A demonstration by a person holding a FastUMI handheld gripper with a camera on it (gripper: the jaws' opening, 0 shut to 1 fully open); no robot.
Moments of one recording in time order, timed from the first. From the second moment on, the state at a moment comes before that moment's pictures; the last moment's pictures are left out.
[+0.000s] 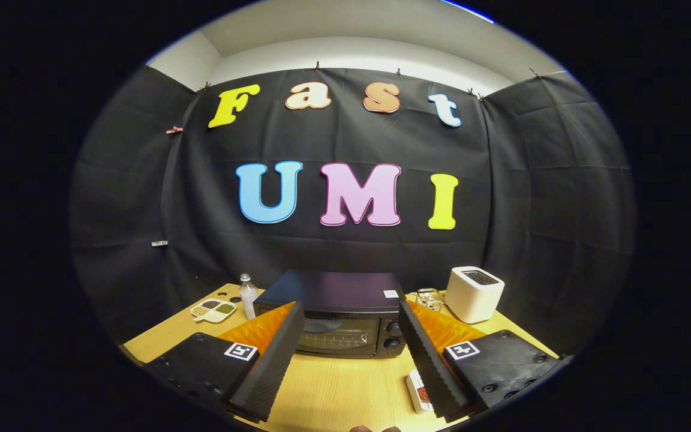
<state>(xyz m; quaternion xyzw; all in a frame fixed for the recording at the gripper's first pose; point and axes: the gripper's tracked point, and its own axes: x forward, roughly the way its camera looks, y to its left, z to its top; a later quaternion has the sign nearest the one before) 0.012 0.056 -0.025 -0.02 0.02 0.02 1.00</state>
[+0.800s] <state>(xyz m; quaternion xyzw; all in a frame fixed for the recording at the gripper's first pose) 0.125 0.105 -0.078 -0.03 0.09 0.03 1.00</state>
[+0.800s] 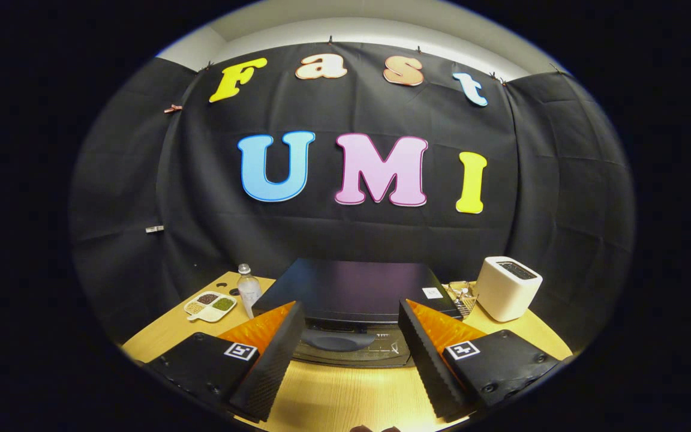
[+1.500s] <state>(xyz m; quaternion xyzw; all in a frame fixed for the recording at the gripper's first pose) 0.186 0.111 -0.167 0.00 0.18 0.01 0.98</state>
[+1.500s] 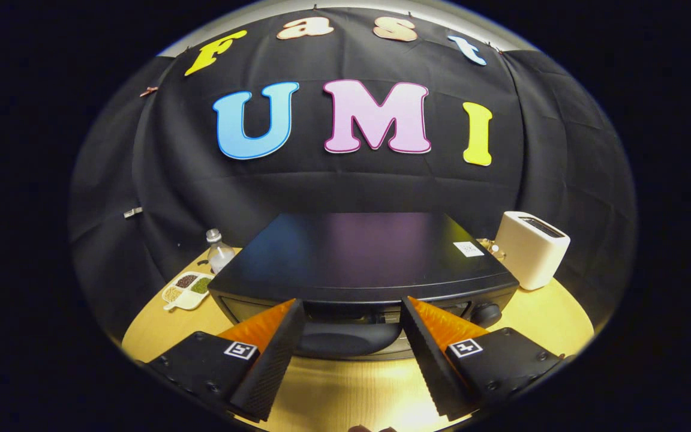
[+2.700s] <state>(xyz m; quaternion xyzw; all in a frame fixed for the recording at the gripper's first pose) 0.124 0.107 -0.244 -0.01 0.25 0.06 0.97</state>
